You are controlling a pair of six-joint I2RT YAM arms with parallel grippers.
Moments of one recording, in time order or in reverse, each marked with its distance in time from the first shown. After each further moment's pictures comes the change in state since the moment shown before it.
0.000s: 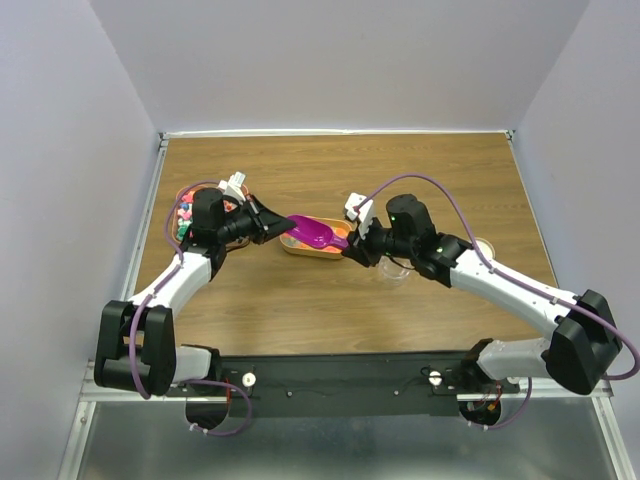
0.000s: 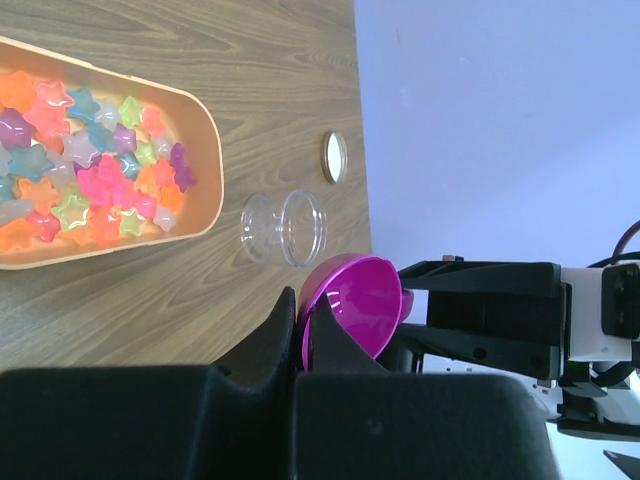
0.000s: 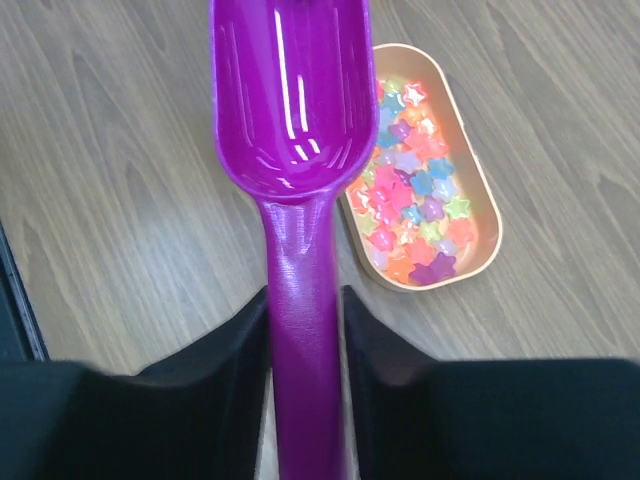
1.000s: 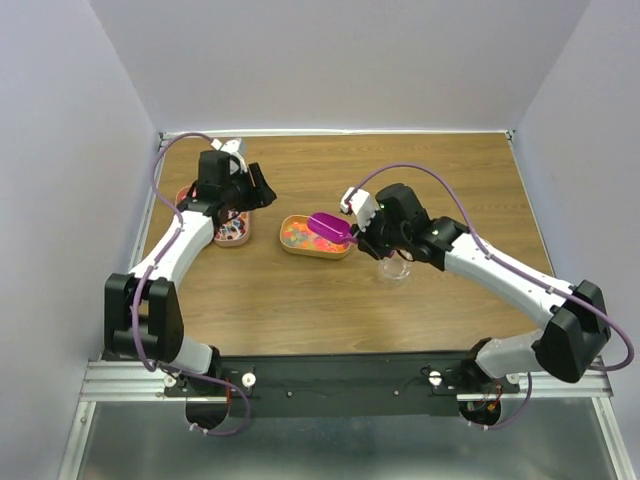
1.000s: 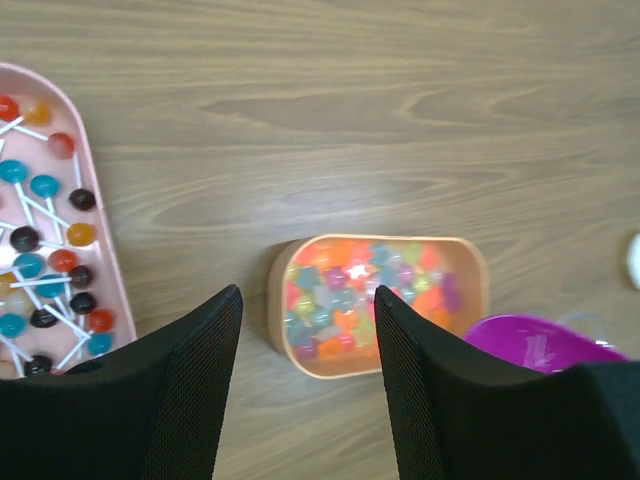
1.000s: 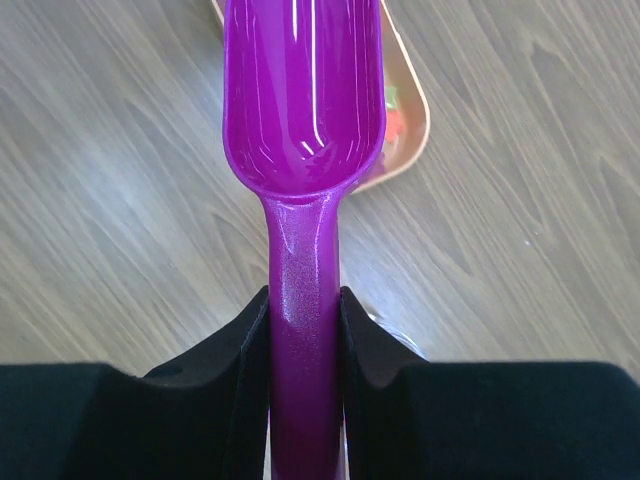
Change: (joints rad) left arm 0.009 0.153 0.396 -0.455 -0.472 0.617; right arm 0.002 0.066 0.163 -0.310 0.215 -0.054
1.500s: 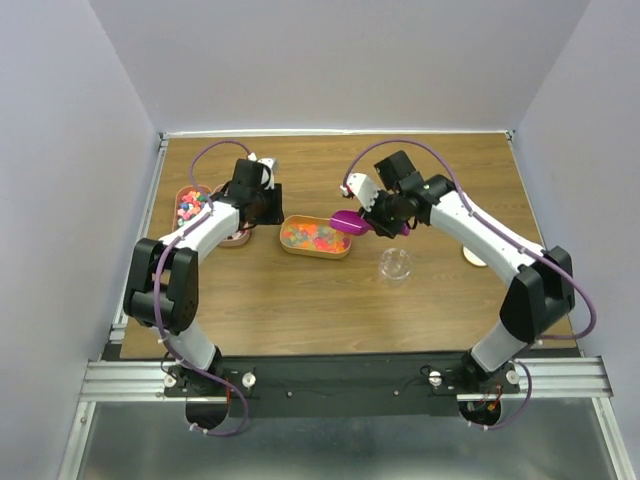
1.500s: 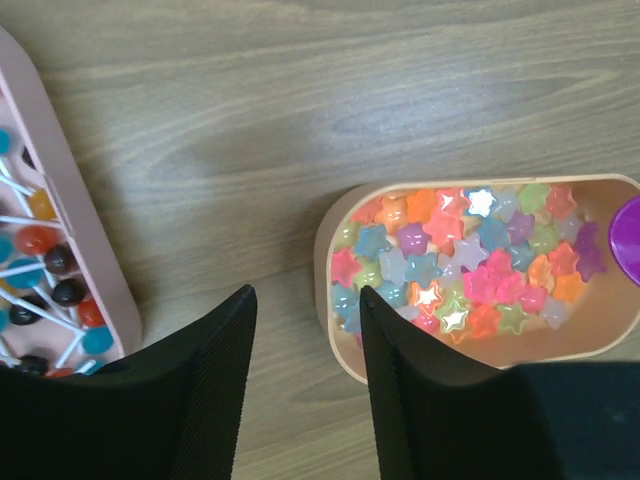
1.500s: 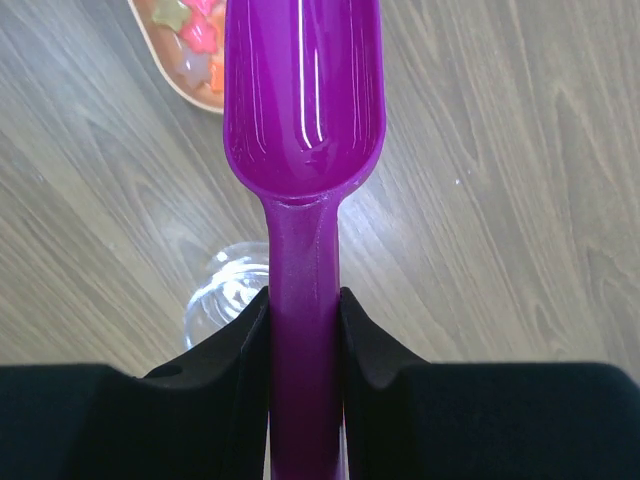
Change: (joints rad) left arm -0.138 0.216 0.050 -0.118 -0.187 0.179; right arm -0.146 0.240 0.303 -0.346 0.003 -0.250
